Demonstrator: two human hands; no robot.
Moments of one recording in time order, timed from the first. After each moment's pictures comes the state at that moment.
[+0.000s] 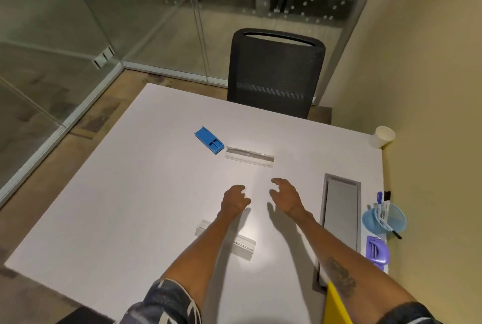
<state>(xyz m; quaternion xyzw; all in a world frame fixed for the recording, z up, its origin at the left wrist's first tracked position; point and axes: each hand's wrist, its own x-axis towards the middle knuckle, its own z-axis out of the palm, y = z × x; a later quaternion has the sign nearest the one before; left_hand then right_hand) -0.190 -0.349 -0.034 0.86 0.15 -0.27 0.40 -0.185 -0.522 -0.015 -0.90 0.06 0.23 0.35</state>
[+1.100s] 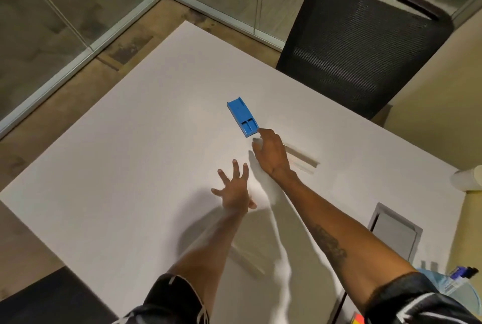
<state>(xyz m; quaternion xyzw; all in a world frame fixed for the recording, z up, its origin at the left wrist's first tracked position) -0.135 -0.300 -0.140 0.92 0.19 -0.31 0.17 -0.021 -0.368 -0.109 -0.94 -0.12 0.11 0.29</state>
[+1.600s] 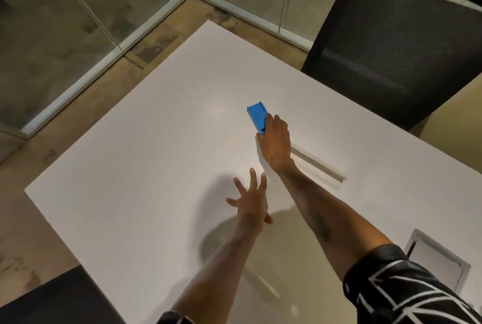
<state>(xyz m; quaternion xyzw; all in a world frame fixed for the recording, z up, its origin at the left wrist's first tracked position) -0.123 -0.300 -0.168 0.91 0.22 -0.29 0.19 0.039 -0.307 -0.152 -0.97 -0.16 0.07 0.19</state>
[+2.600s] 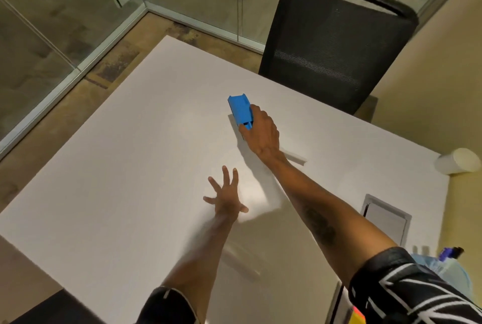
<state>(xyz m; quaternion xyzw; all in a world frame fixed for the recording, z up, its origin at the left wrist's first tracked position) -0.132 -0.302 -0.137 0.90 0.20 -0.33 0.20 0.022 -0.367 -0.071 -0.94 -0.09 0.05 0.32</state>
